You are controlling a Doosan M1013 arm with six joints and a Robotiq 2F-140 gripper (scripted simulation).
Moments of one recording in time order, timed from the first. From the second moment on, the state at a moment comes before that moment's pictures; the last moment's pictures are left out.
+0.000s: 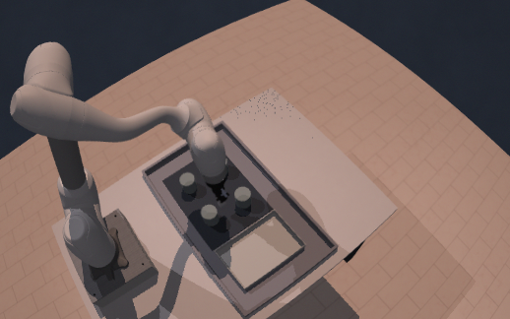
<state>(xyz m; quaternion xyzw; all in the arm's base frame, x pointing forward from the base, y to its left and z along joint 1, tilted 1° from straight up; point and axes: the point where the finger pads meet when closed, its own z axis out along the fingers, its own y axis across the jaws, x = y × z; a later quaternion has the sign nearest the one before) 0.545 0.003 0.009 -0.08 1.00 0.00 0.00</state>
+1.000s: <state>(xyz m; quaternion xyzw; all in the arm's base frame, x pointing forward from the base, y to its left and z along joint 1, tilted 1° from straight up) 0.526 0.147 0.076 -0.08 1.00 0.00 0.00</state>
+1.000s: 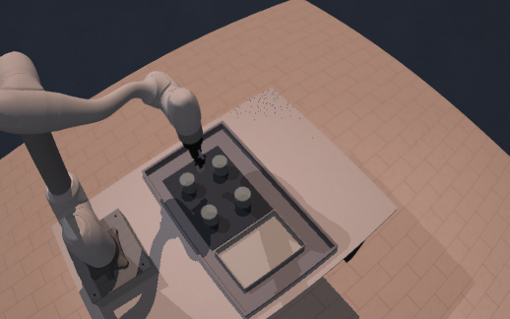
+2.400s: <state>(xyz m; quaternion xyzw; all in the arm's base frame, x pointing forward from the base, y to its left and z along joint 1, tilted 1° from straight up) 0.521 0.185 -0.001 -0.08 1.00 0.00 0.00</state>
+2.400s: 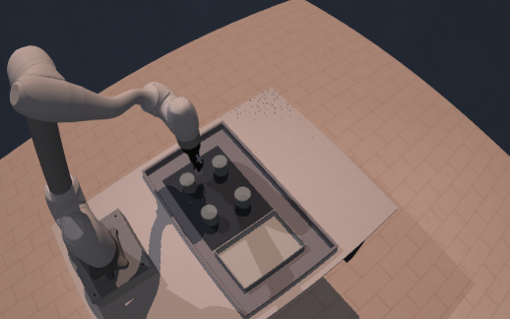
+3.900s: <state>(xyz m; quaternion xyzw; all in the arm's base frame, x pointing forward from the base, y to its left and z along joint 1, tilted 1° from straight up) 0.516 0.184 -0.001 -0.08 1.00 0.00 0.00</state>
